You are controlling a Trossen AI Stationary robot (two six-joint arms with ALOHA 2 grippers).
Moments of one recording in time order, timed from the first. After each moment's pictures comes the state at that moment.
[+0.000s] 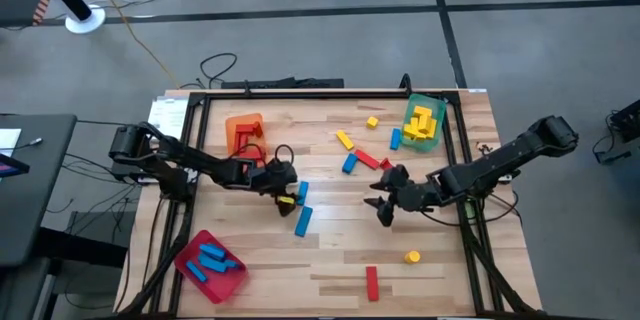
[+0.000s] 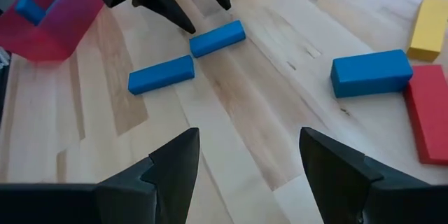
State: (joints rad) left arm -0.05 1.56 0.66 0.16 -0.17 -0.41; right arm 0.36 1.19 0.61 -0.13 0.47 0.74
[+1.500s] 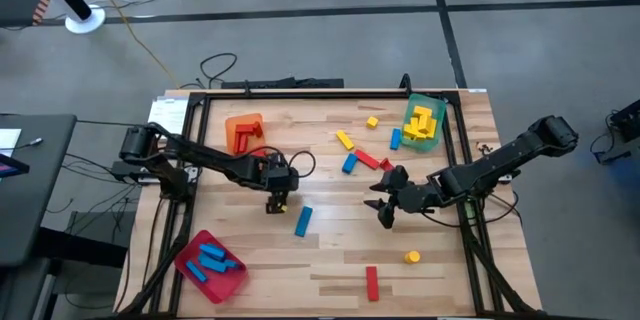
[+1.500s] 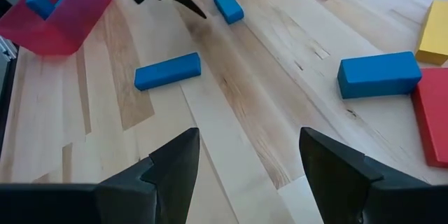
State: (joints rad) left arm -0.04 1.64 0.91 -0.47 -0.27 0.00; right arm 0.38 1.19 0.61 -0.12 0.47 0.72
